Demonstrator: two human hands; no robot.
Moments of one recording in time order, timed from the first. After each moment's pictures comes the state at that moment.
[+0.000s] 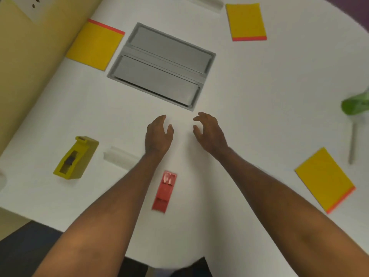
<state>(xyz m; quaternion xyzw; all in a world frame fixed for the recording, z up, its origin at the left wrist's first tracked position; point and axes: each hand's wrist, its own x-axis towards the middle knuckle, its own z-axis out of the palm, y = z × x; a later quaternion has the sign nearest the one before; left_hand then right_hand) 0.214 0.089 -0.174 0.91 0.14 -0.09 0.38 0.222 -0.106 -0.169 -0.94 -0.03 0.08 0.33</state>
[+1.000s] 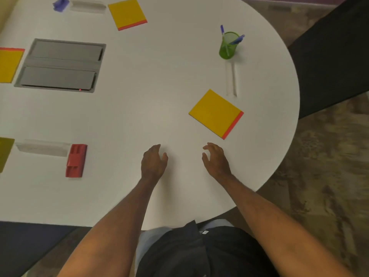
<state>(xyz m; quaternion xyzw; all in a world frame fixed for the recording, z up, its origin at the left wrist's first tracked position) -0.094 -0.257 -0.145 0.94 0.03 -0.22 0.28 -0.159 -0.490 -0.157 -0.92 0.17 0.08 0.35</state>
